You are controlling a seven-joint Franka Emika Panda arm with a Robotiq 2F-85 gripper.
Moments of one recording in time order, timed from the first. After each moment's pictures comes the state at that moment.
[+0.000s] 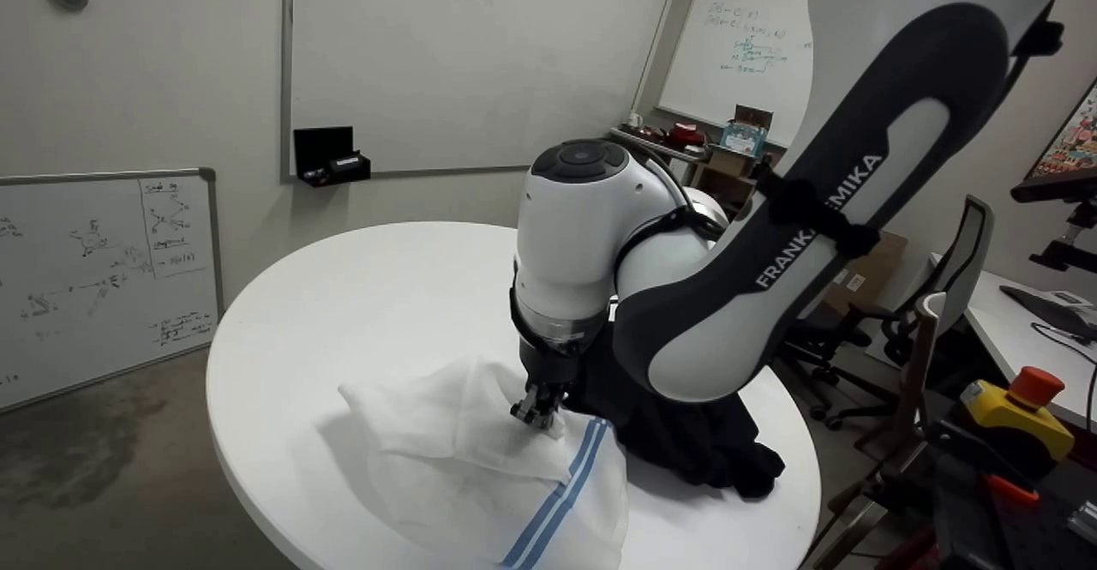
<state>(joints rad) 0.47 0.93 -0.27 -1.94 -0.33 2.78 0.45</state>
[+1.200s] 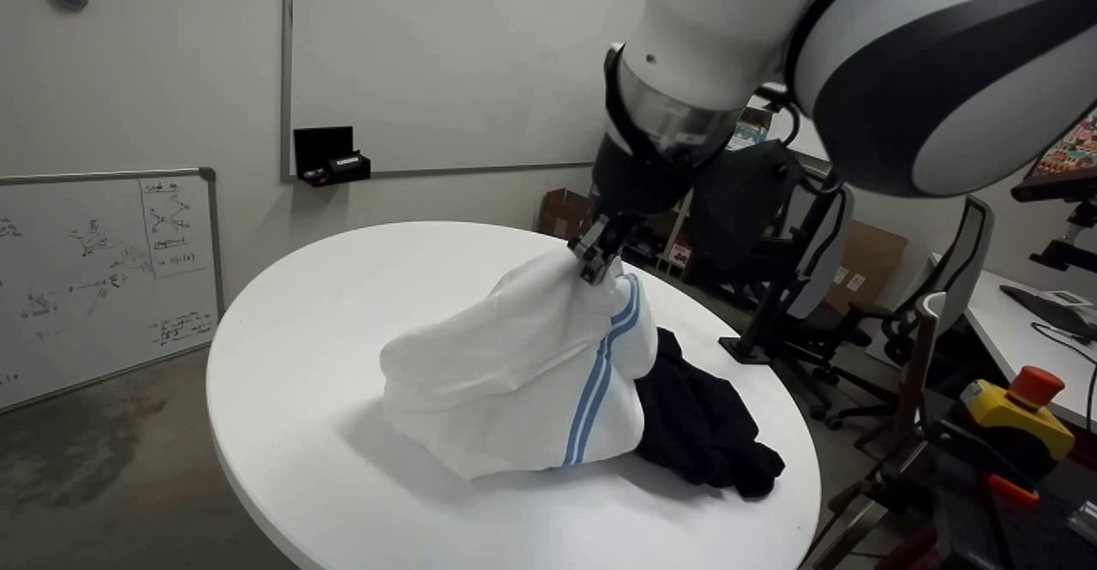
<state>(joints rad) 0.82 0.40 -0.59 -2.29 -0.59 2.74 0.74</state>
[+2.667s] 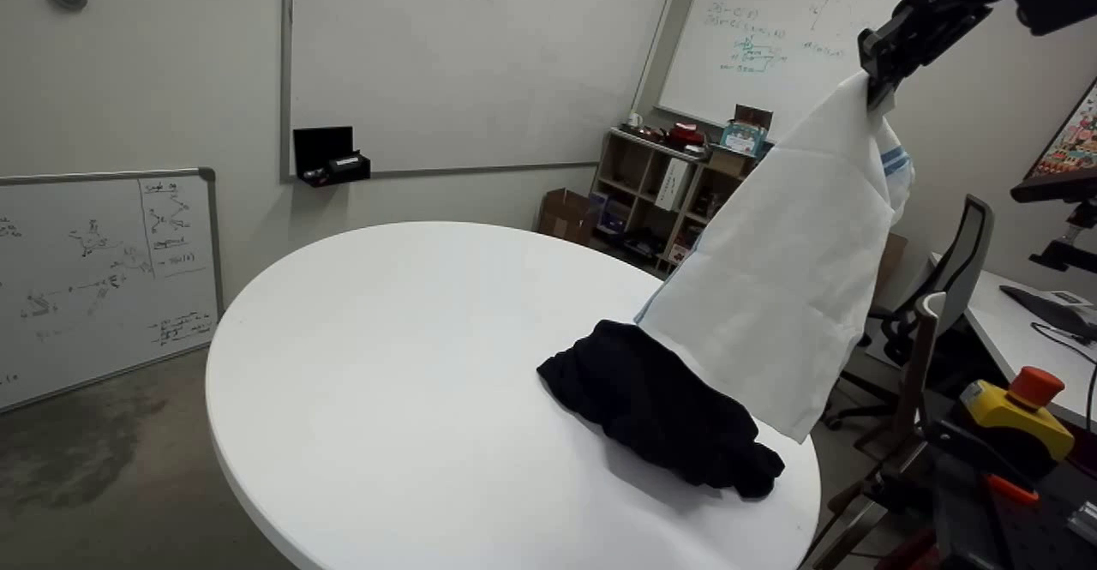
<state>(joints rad) 0.04 -0.49 -0.01 -2.64 -0.92 2.14 1.01</state>
